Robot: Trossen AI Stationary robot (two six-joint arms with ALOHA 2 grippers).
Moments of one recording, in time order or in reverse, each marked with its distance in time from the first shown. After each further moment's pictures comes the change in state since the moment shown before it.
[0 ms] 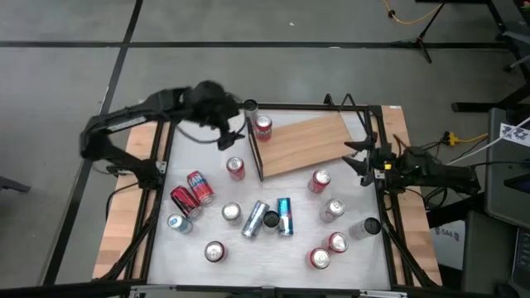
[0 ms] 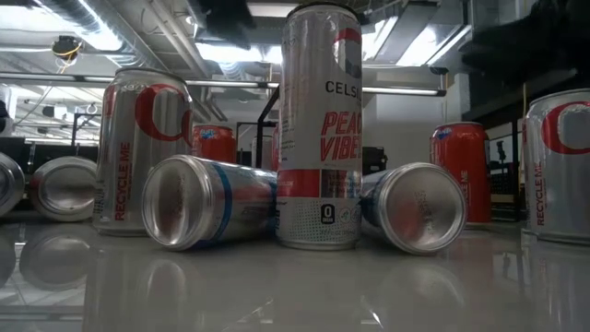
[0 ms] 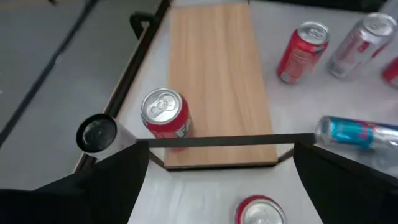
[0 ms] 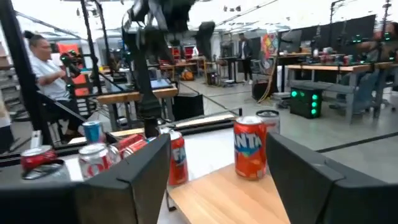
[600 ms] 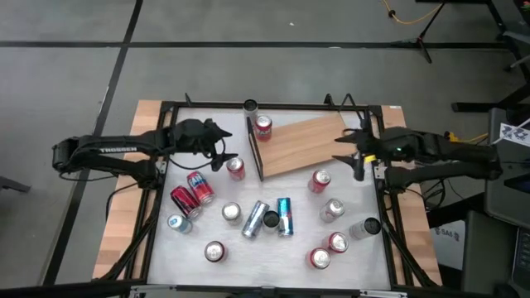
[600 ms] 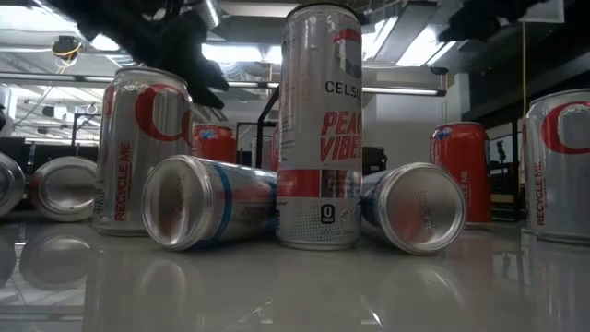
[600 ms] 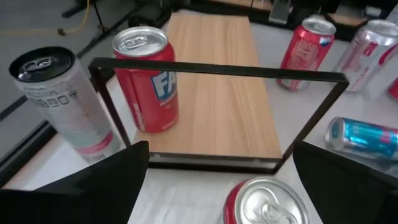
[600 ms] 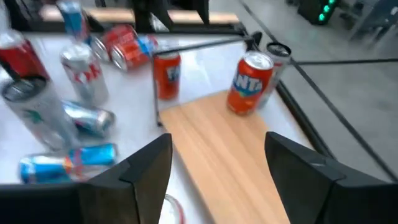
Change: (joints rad) left arm -0.033 -0.342 -0.839 0.764 -0.008 -0.132; right arm 0.000 0.687 0.664 -0.569 0.004 -0.098
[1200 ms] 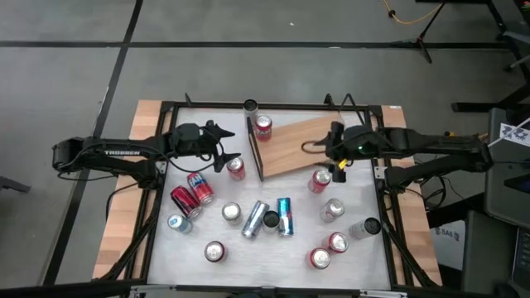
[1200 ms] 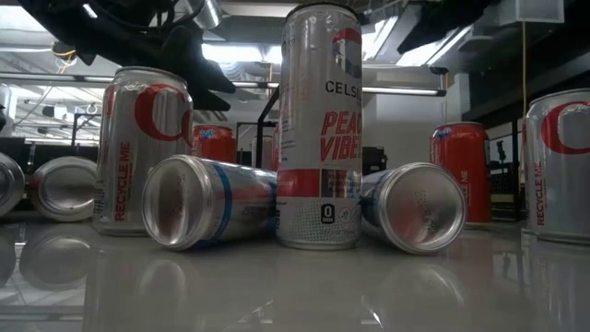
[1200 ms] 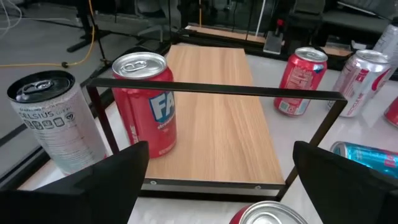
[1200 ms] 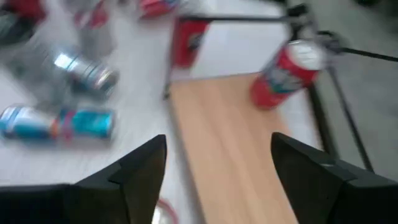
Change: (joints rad) left arm 0.000 0.002 -0.124 0.270 0.000 0.008; right arm 0.000 0.336 0.161 -0.059 -0.101 -0.194
